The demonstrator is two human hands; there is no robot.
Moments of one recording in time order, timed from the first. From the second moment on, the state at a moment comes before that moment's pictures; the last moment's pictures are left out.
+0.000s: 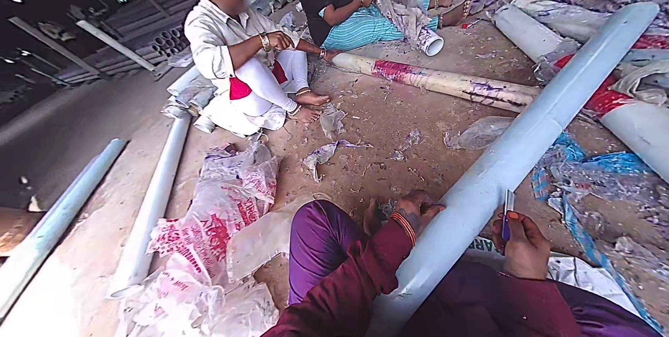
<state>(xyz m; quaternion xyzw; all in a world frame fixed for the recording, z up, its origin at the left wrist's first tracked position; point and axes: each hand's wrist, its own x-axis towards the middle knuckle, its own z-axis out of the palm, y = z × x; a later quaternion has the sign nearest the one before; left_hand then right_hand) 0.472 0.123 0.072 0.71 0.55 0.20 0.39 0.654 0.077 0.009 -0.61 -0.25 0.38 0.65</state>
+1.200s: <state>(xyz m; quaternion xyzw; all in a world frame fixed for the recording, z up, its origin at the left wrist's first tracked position) 0.510 0.118 0.085 0.77 0.51 -0.07 0.38 0.647 0.073 0.016 -0.60 -0.20 0.43 0.64</state>
